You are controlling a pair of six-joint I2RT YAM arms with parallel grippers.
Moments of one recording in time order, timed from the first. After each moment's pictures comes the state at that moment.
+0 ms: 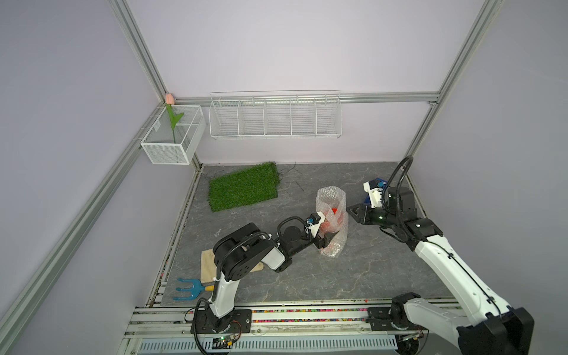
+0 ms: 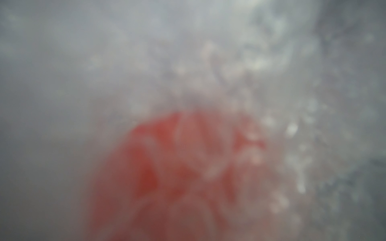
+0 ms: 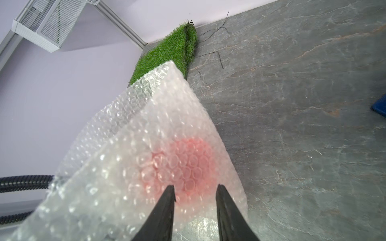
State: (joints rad) left arm -0.94 2.00 0.68 1.35 0.18 -0.06; right arm 0.29 1.12 0.94 -0.46 -0.45 0.38
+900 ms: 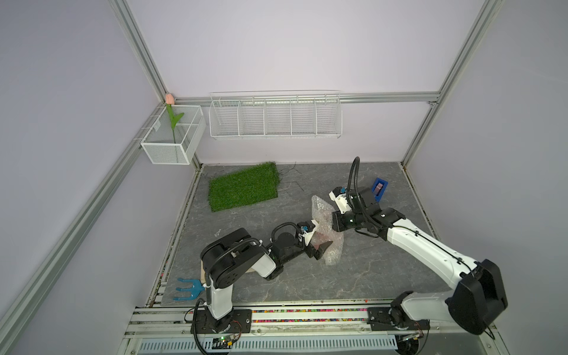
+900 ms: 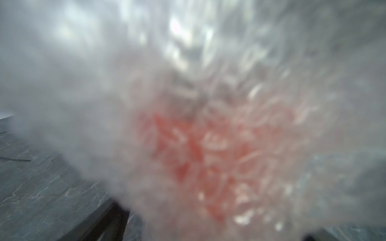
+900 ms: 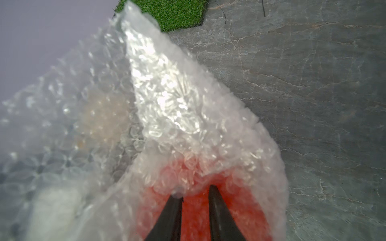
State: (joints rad) left arm -0.94 1.82 0.52 1.24 0.16 -0.03; right arm 0.55 1.34 1.01 -0.50 -0.32 0.28
